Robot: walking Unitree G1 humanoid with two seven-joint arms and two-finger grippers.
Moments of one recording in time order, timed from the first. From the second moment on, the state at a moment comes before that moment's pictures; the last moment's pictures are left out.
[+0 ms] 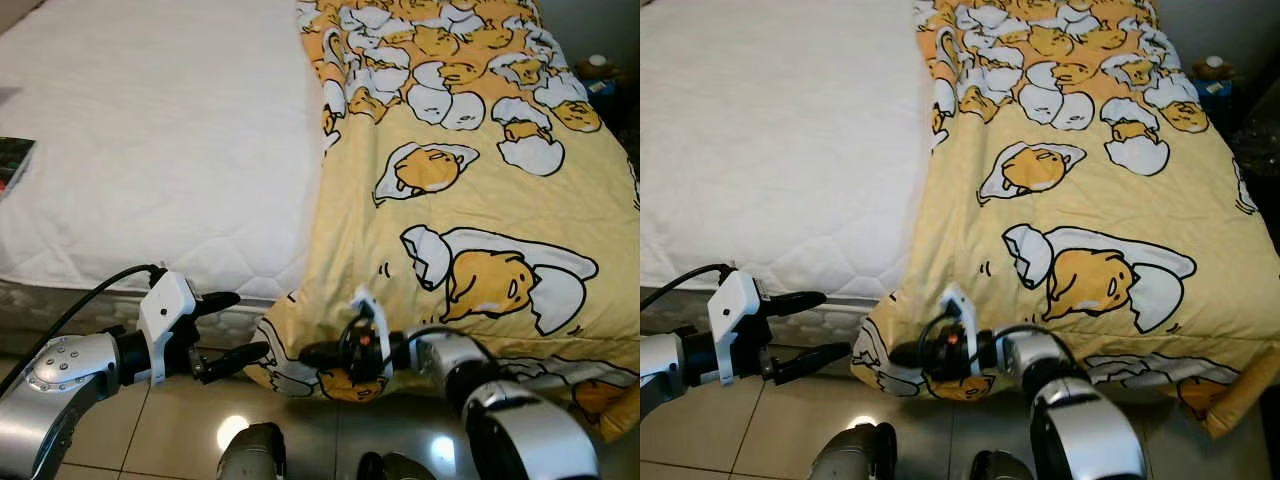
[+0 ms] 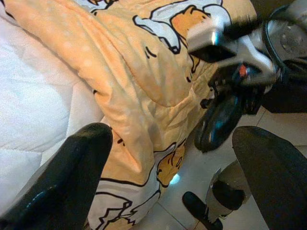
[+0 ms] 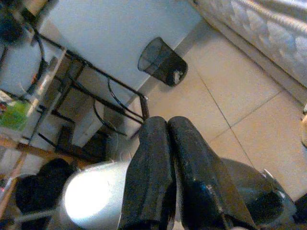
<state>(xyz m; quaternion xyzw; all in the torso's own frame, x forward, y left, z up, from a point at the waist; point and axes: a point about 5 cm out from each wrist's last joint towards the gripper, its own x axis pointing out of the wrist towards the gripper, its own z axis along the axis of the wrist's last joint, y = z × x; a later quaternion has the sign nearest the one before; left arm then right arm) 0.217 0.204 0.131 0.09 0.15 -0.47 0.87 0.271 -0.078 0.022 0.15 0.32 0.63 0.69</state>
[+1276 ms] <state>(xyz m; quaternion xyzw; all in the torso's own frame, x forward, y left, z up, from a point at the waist) 0.279 0.165 0.116 -0.01 0.02 -0.14 0.99 0.273 -0.184 0.068 -0.01 0.07 0.08 0.99</state>
